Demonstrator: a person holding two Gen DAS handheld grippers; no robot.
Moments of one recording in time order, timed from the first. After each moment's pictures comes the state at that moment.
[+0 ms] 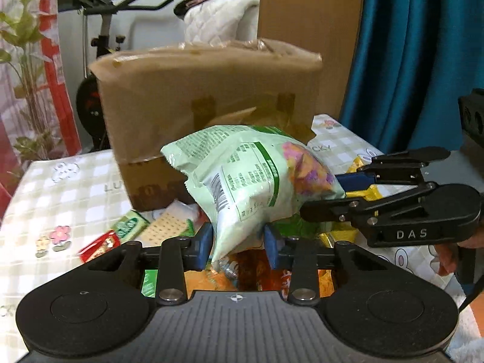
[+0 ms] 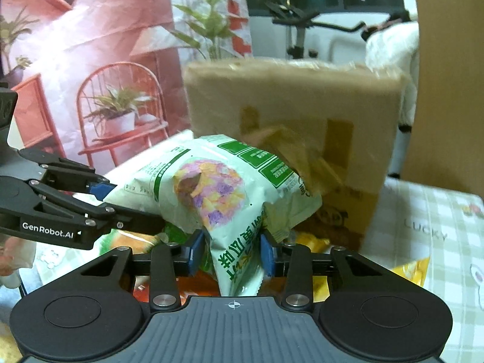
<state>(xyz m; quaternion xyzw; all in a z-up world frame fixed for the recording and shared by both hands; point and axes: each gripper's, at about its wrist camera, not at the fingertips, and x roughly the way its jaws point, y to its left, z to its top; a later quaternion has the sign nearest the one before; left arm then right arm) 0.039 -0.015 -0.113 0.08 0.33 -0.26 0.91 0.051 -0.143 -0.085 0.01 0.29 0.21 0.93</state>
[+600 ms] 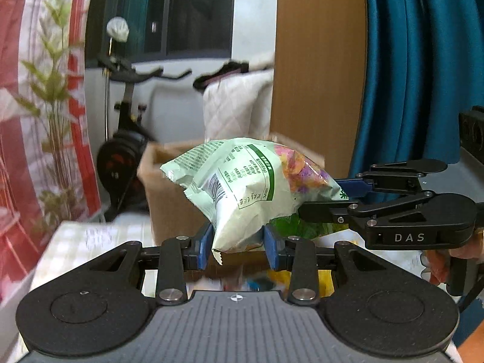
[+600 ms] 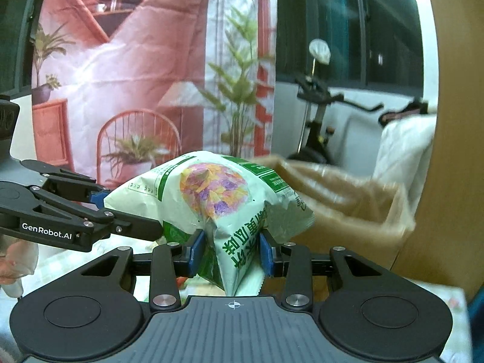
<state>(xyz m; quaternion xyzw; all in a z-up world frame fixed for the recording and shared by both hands) 0.039 -0.003 -0.027 0.05 0.20 -0.24 0.95 0.050 -0.128 0.031 -0.05 0.17 0.22 0.96</state>
